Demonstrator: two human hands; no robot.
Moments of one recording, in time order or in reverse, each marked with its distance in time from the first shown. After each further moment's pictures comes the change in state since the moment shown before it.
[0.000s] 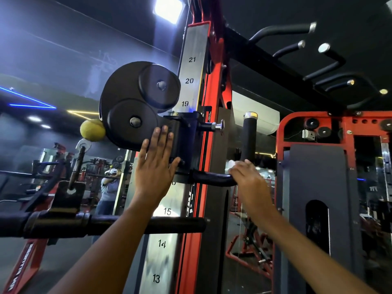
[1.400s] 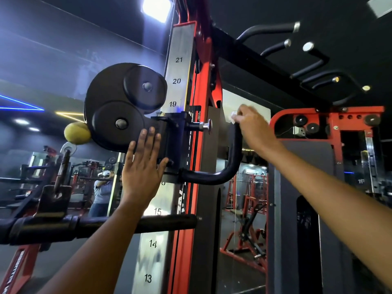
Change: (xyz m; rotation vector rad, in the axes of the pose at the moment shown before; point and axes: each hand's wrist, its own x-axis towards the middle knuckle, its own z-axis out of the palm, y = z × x) left_hand 0.000 0.001 -0.006 -0.053 -0.071 -0.018; right_hand 0.113 0.065 -0.054 -0.100 0.083 -0.044
